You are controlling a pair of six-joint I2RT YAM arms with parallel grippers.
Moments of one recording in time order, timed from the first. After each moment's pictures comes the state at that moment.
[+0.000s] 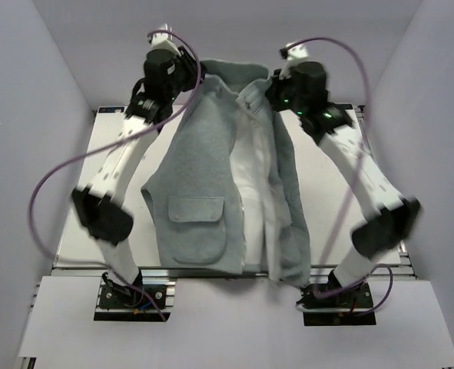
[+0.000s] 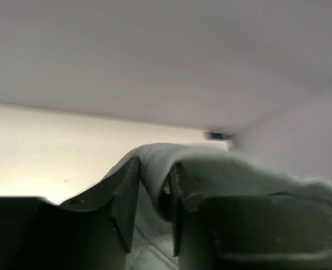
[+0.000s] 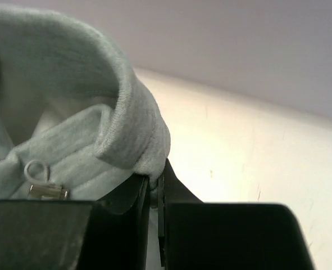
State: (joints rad) left arm -0.42 1.70 1.96 -0.25 -0.10 -0.54; right arm 0.47 1.55 1.80 -0.40 0.01 0.08
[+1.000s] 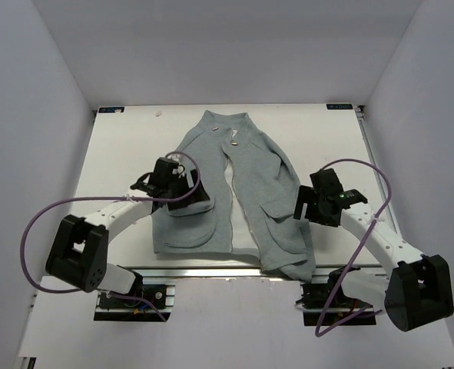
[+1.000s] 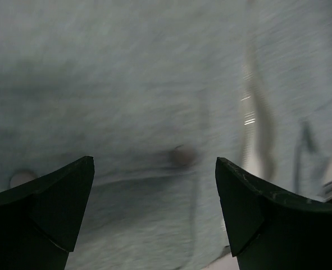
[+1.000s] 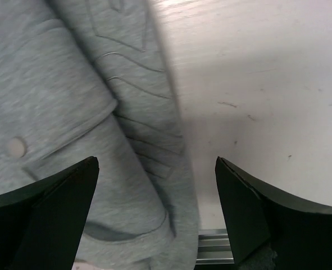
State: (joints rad) left arm -0.40 1.39 0.83 -0.22 0.20 -0.60; right arm 0.35 1.12 0.72 -0.69 0.11 0.46
